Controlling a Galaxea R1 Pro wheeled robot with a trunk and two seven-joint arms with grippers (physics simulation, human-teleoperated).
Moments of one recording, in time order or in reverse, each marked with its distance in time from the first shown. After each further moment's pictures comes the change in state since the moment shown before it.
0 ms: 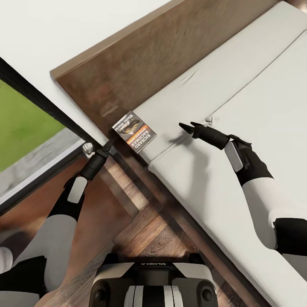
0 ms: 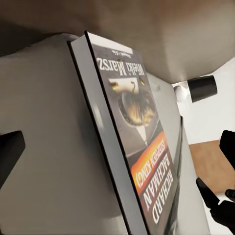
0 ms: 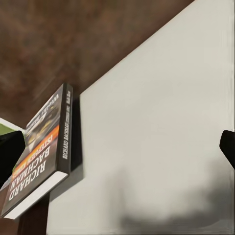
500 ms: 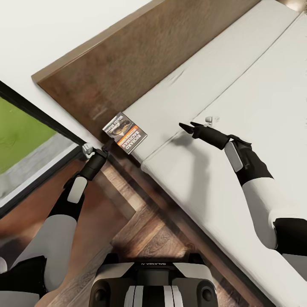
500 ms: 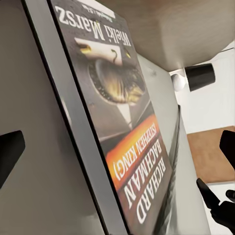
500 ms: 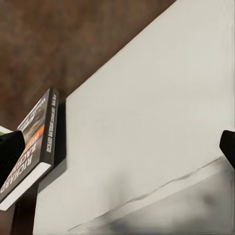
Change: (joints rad) left arm 0.000 0.000 0.001 0.000 0.000 0.001 0.002; right arm 0.000 0.000 0.000 0.001 0.000 0.000 0.001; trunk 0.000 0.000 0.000
